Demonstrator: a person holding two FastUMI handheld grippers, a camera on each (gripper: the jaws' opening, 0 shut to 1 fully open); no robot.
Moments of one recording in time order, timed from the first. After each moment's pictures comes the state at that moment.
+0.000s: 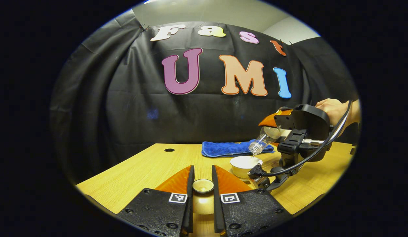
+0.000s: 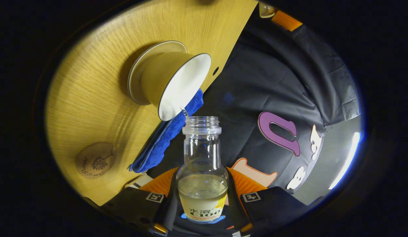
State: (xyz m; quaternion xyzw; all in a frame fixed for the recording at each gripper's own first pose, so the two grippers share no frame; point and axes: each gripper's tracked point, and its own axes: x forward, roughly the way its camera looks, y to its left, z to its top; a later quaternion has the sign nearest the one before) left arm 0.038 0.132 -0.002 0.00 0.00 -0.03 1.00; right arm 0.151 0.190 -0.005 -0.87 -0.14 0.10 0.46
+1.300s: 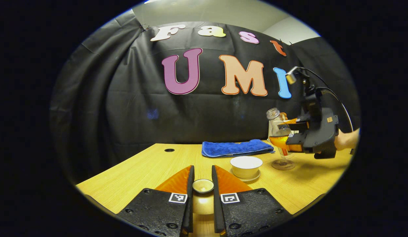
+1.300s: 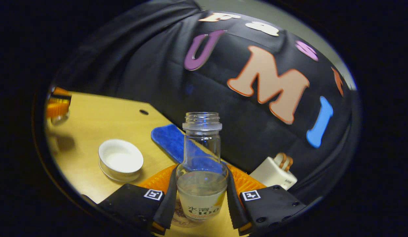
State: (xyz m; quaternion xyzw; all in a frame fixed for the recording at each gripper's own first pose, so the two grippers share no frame) left arm 0.039 0.132 -0.003 0.00 0.00 -0.03 1.00; right arm 0.168 0.136 -0.017 -0.20 0.05 0.14 0.97
